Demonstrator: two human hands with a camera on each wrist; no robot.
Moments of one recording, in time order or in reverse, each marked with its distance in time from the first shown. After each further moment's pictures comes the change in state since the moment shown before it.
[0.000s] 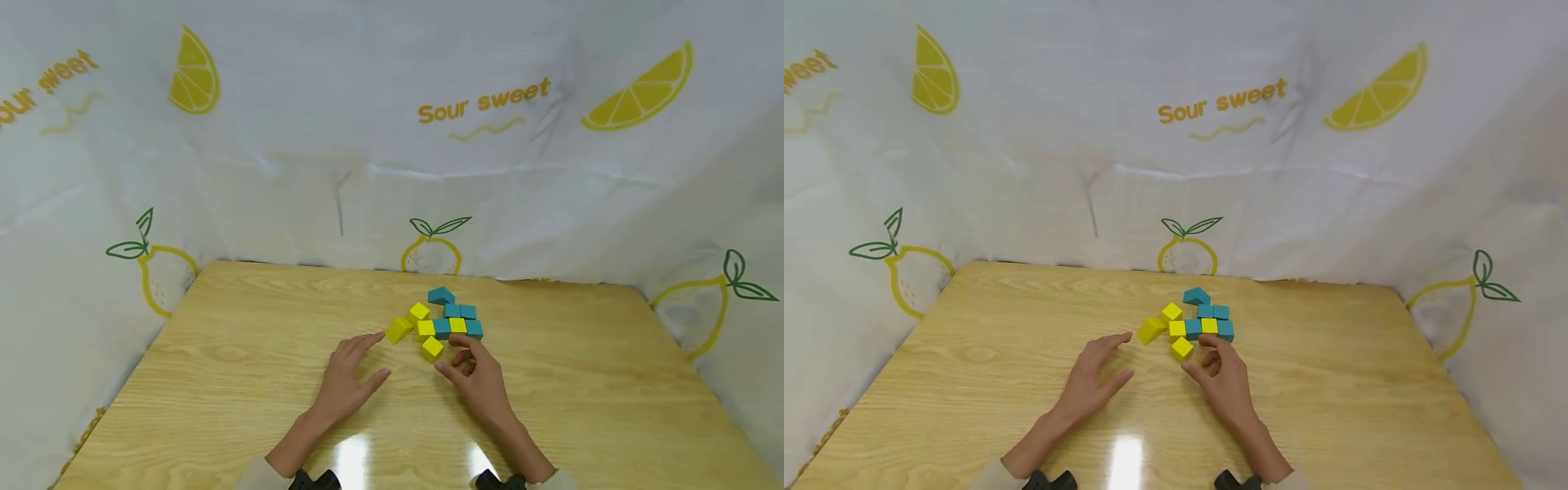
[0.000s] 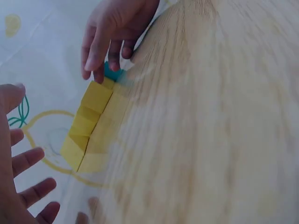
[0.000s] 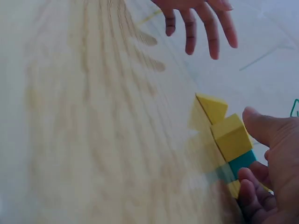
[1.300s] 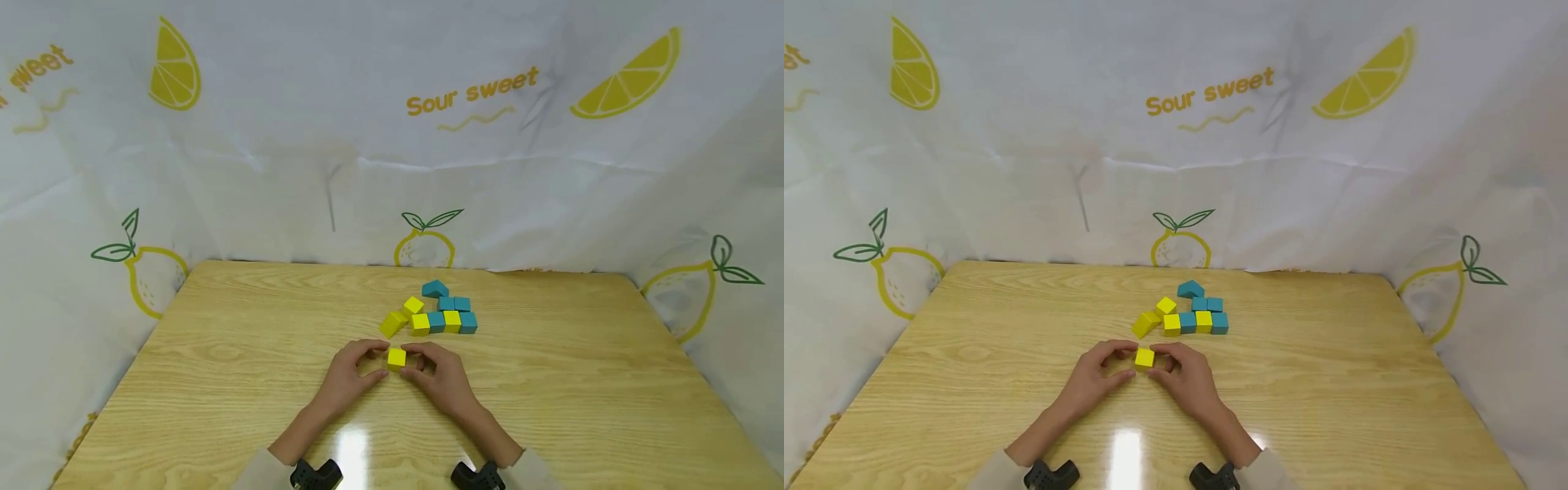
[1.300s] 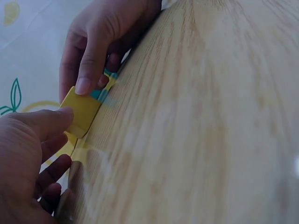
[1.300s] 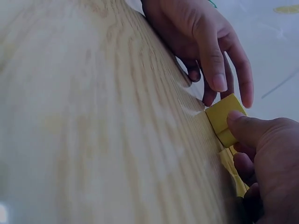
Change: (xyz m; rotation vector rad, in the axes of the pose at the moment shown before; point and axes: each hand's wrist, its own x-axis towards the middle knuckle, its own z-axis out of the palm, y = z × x) left_hand 0.003 -0.001 0.005 -0.170 -0.152 -0.206; right_hand 0.000 -0.006 0.039 -0.010 -0.136 -0.218
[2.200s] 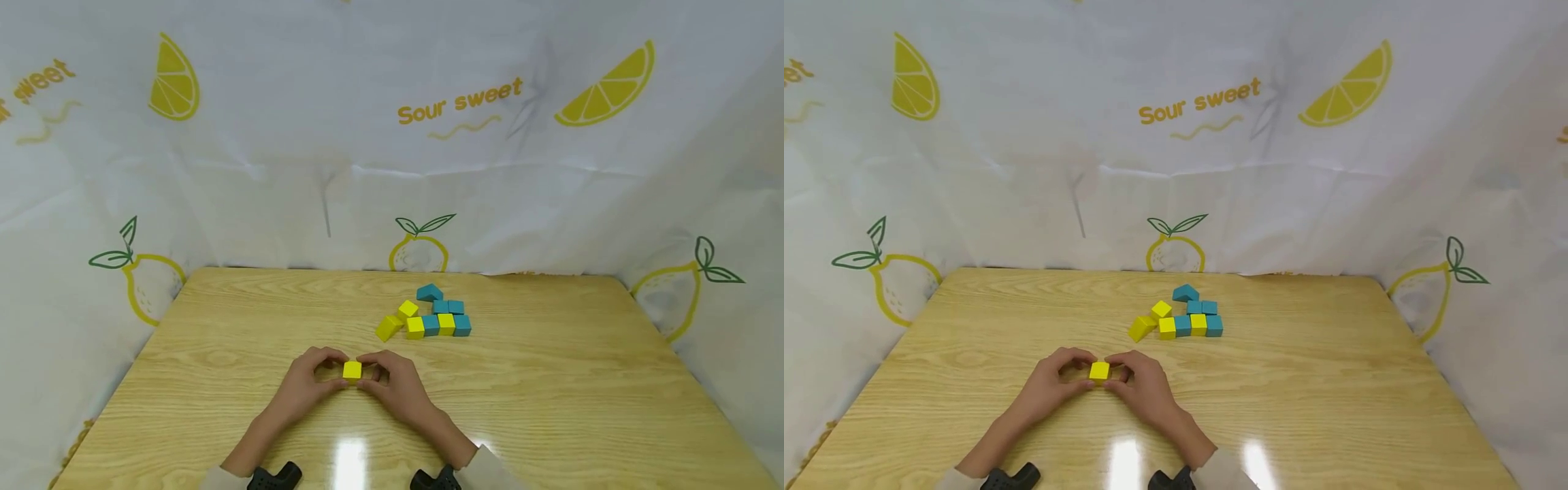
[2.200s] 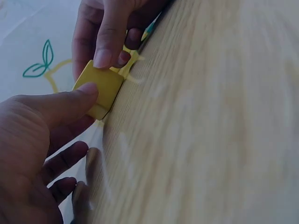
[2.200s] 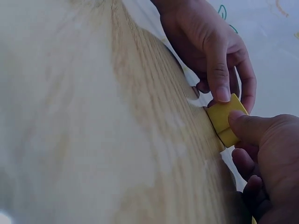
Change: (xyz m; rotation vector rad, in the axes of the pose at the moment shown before) left_hand -0.023 -0.013 -0.054 0.089 -0.047 -0.142; right_hand 0.010 -0.036 0.044 0.043 -0.138 -0.014
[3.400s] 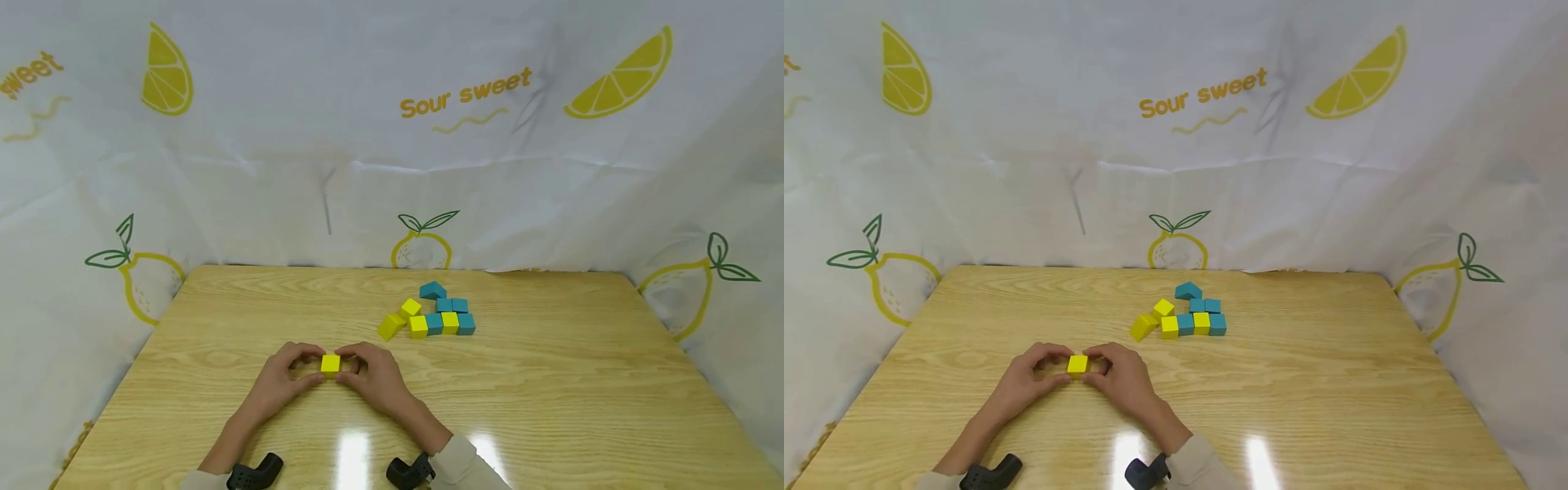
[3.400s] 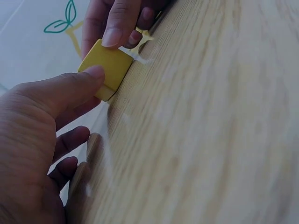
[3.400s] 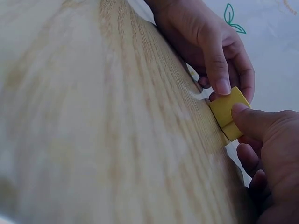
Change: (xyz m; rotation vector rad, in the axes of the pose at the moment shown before) left_hand -0.005 -0.032 -0.032 0.040 0.051 0.069; right_hand 0.028 -0.004 0.029 0.010 -0.035 -0.006
